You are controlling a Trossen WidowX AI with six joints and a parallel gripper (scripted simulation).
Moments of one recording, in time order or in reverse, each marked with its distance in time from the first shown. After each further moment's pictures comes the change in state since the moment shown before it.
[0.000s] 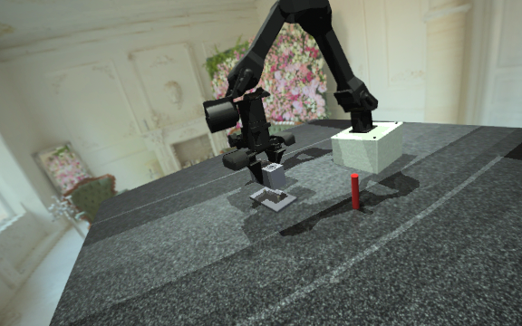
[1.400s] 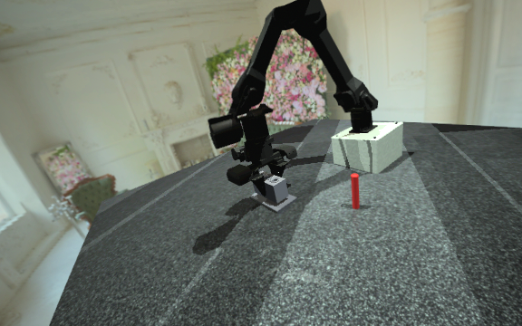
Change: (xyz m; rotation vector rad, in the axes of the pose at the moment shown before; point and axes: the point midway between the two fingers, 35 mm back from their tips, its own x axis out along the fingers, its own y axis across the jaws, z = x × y) arm 0.037 0.001 0.000 0.000 -0.001 0.002
